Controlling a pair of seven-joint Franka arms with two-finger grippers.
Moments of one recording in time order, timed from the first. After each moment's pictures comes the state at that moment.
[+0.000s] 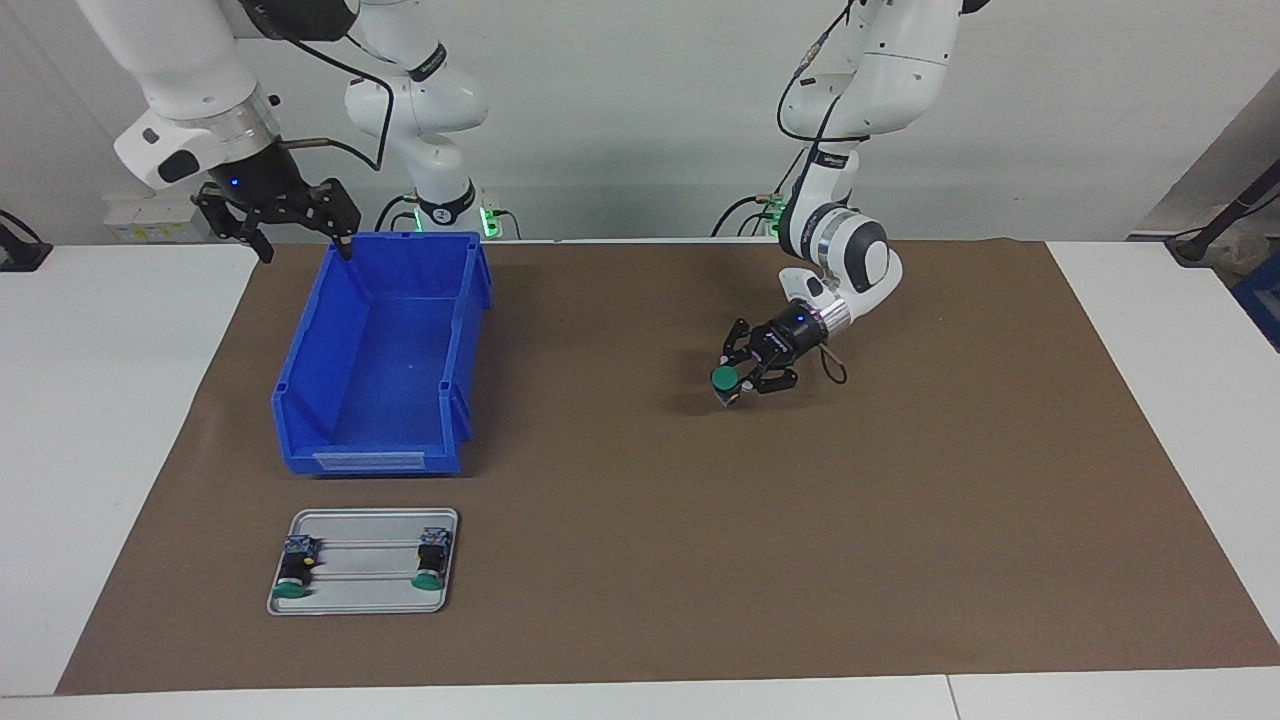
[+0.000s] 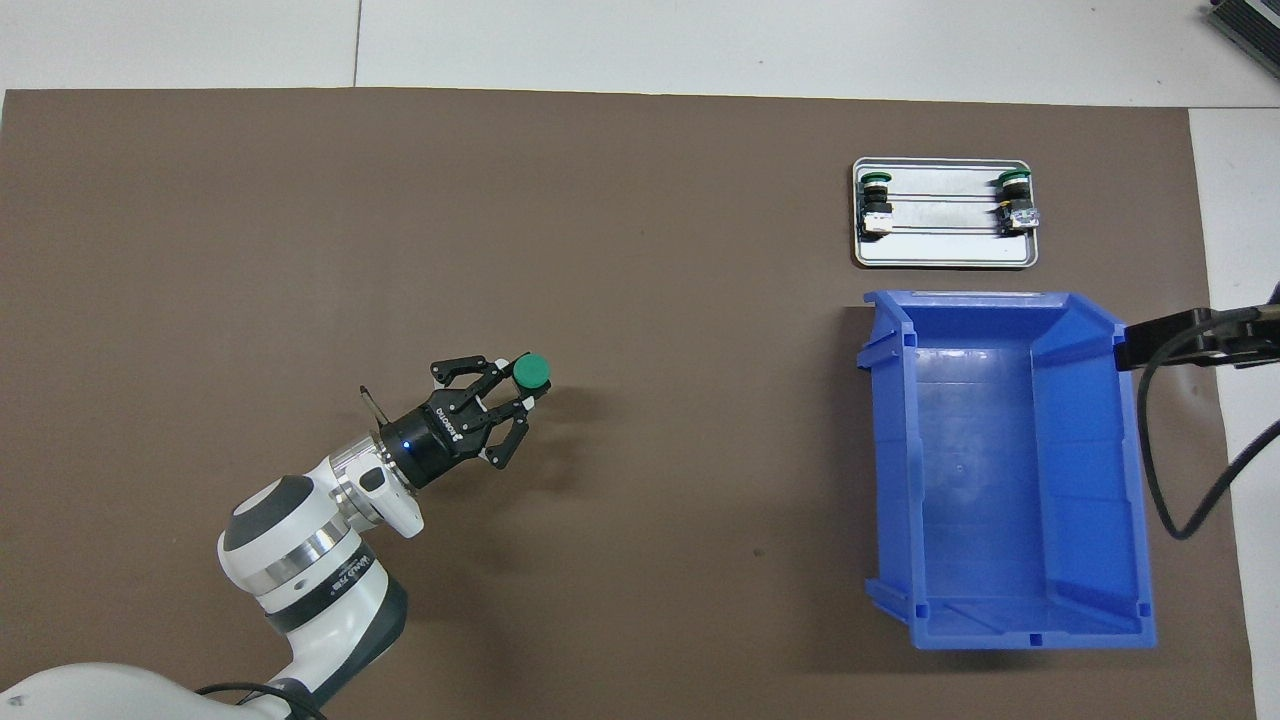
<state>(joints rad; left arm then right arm) -0.04 0.15 -0.29 -2.51 -2.34 2.05 2.75 0.09 -0.07 -0.10 -1.61 0.00 1.52 -0.02</state>
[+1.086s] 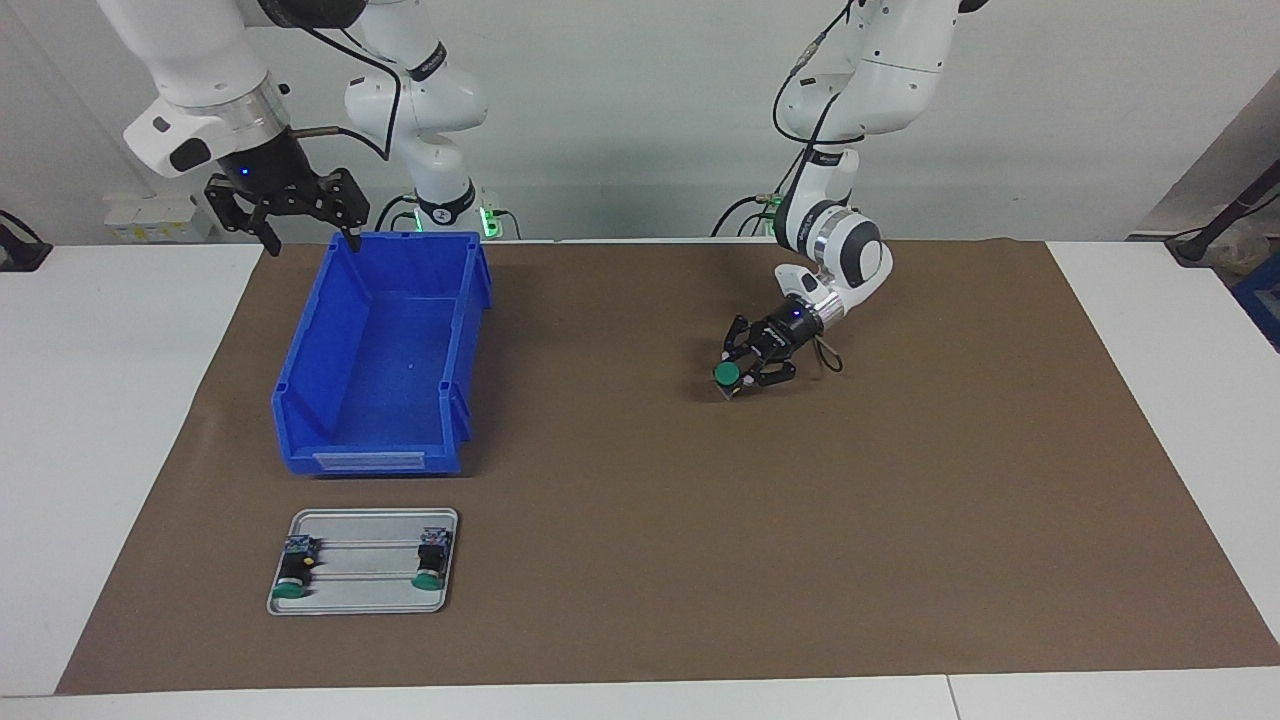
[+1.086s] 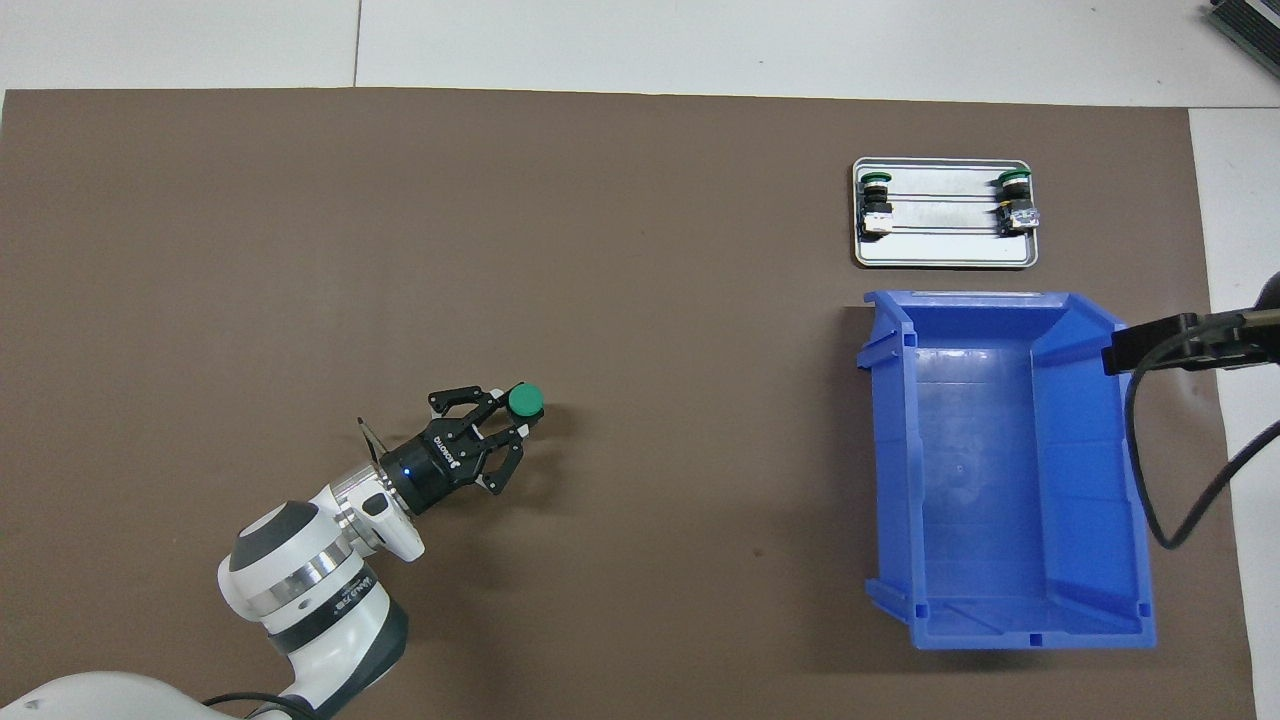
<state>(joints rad) -0.05 0.15 -0.28 -2.55 -2.34 2.12 2.77 0.10 -0.07 -0.09 -1.61 0.00 1.51 -0.02</state>
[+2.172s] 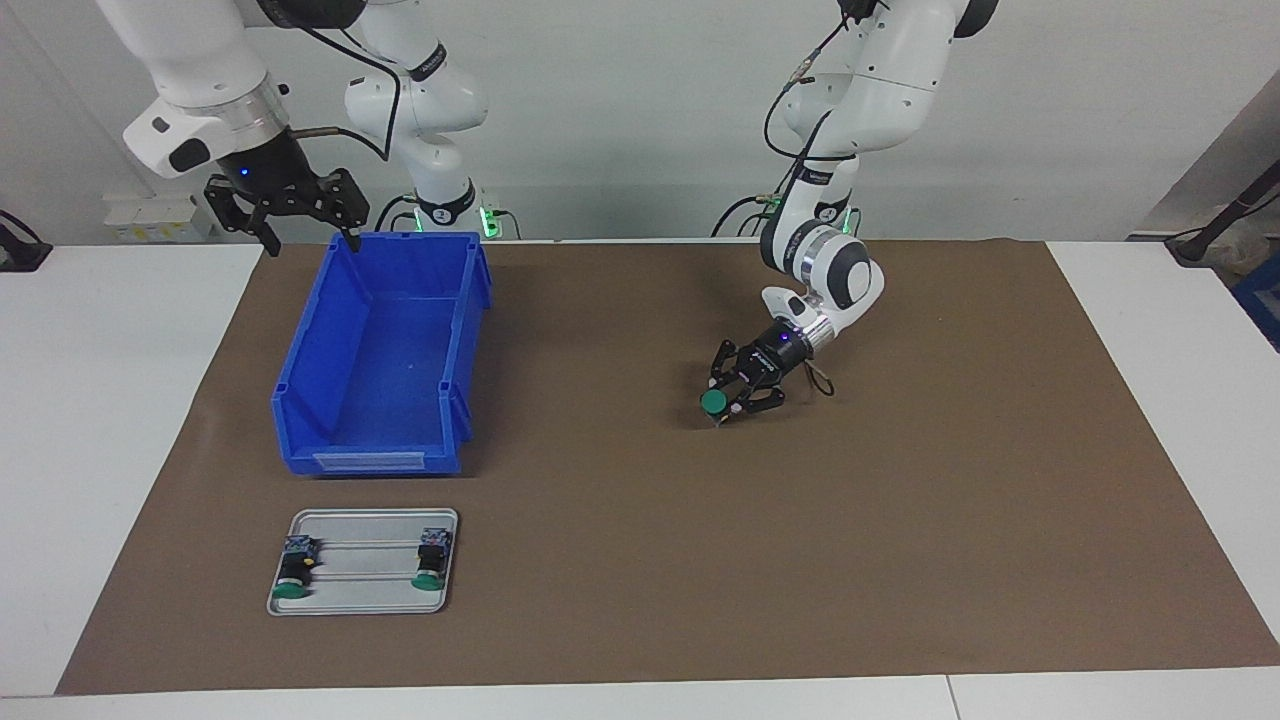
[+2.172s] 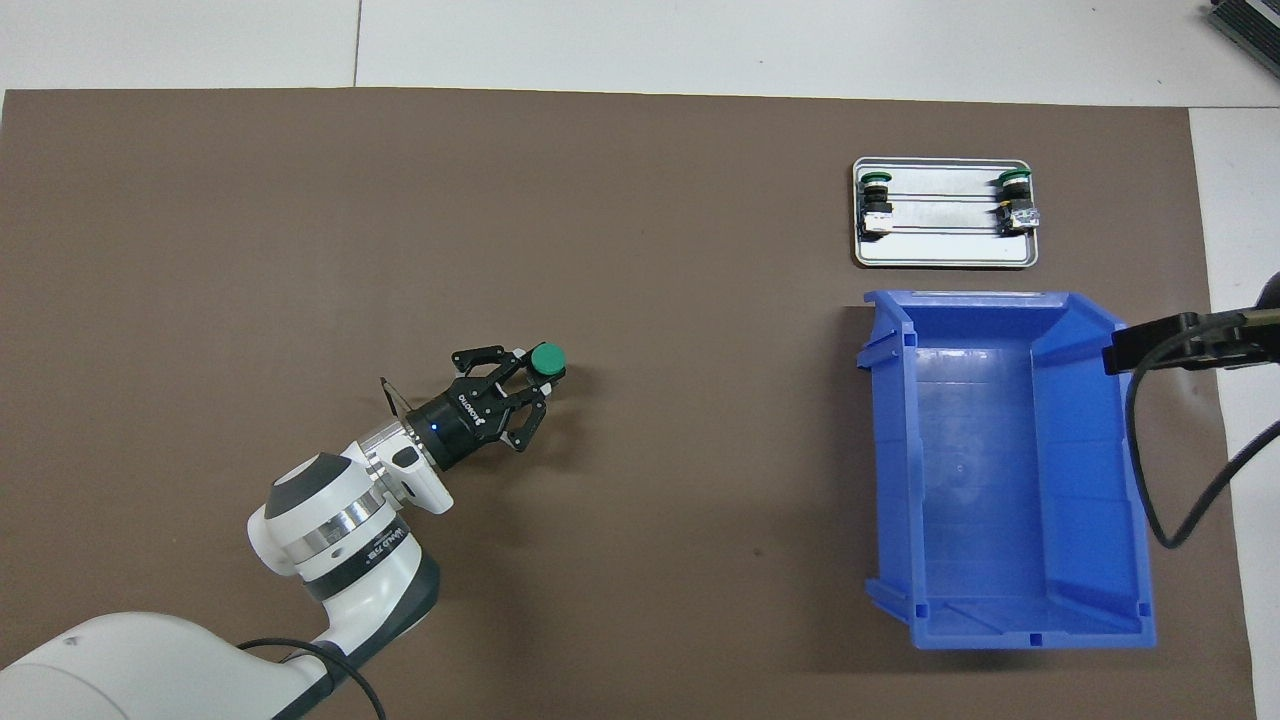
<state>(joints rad) -0.09 0.26 -0.28 -2.39 -2.36 2.21 2.77 0.10 -0.07 -0.09 -1.61 0.00 1.51 -0.02</state>
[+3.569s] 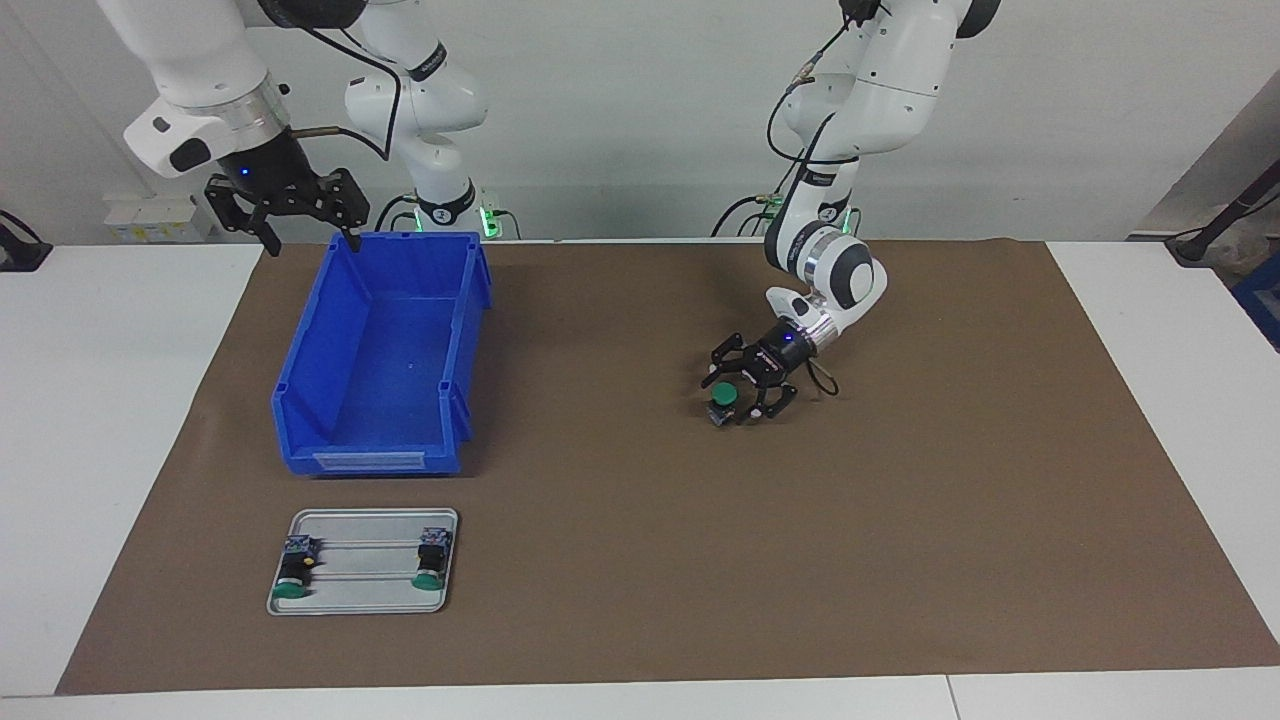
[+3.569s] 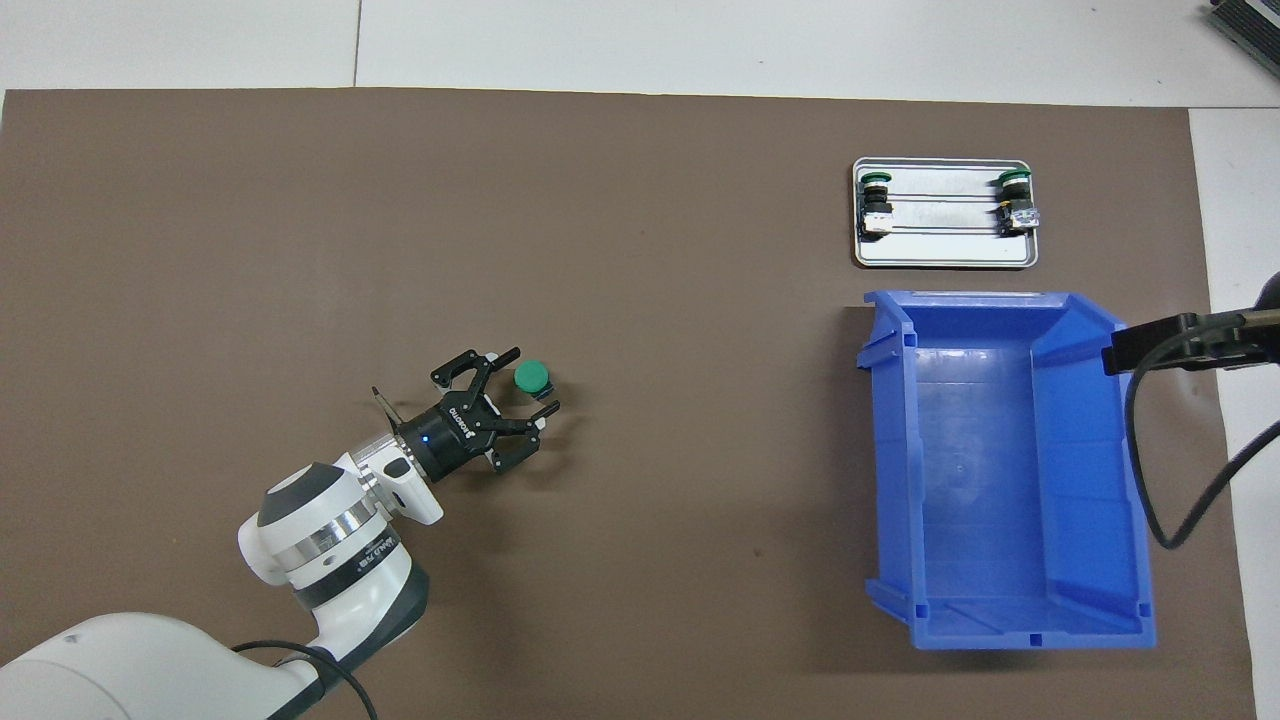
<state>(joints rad) -0.07 0.26 -0.27 -2.43 -2.32 2.21 2.77 0.10 -0.07 -0.09 -1.61 0.00 1.51 -0.02</state>
